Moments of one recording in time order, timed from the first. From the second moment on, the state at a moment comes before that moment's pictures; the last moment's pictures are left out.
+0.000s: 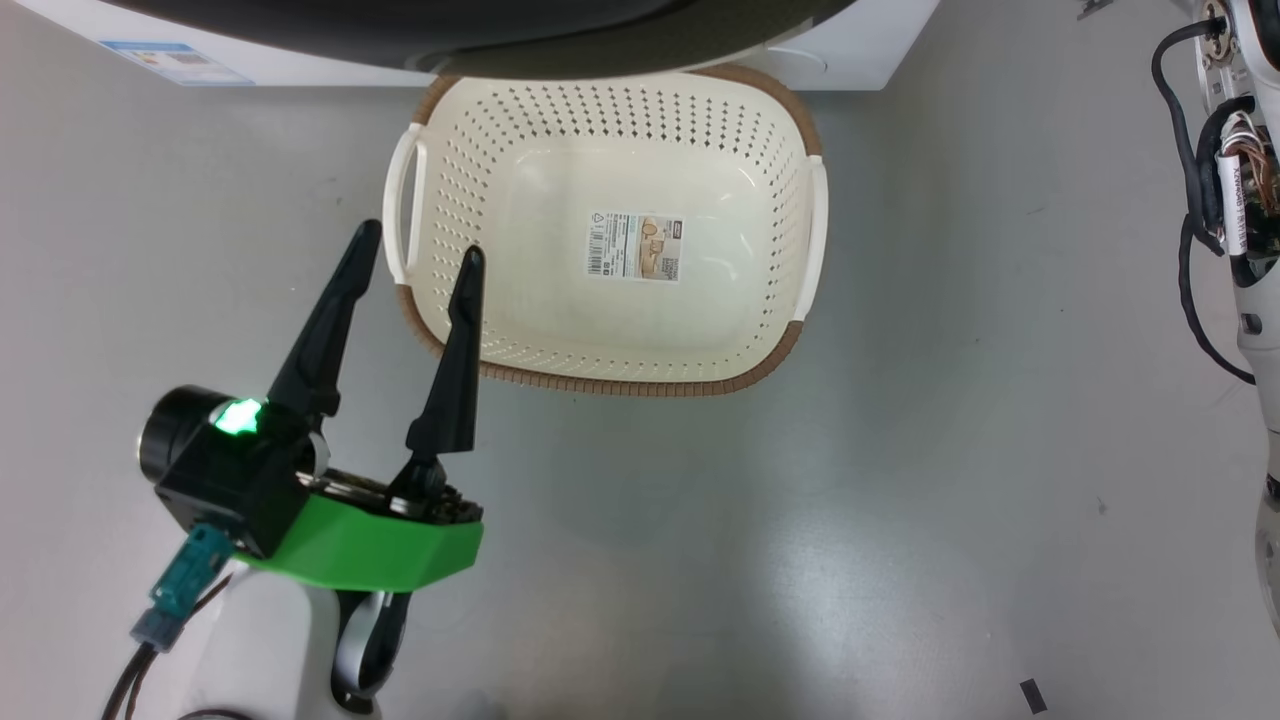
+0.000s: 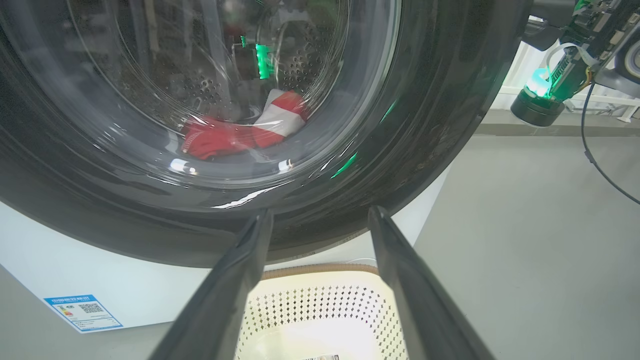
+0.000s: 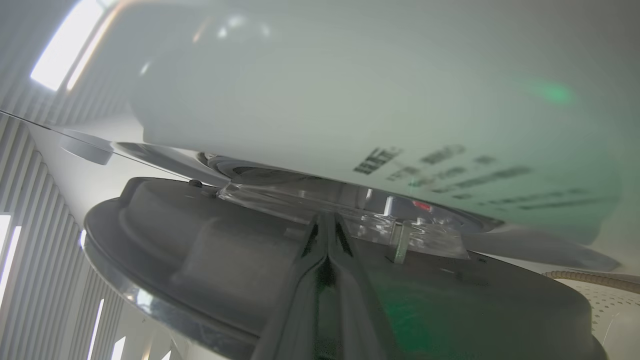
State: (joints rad) left arm -0.41 0.04 -0.14 0.05 -0.20 -0.13 -0.25; right arm -1.21 -0.17 0.17 0.51 1.70 0.13 0.64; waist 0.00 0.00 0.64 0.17
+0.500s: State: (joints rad) left arm -0.41 0.04 -0.13 0.07 -0.21 -0.13 -0.25; right arm -1.20 -0.17 0.21 0.47 1.67 0.13 0.76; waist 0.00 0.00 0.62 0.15
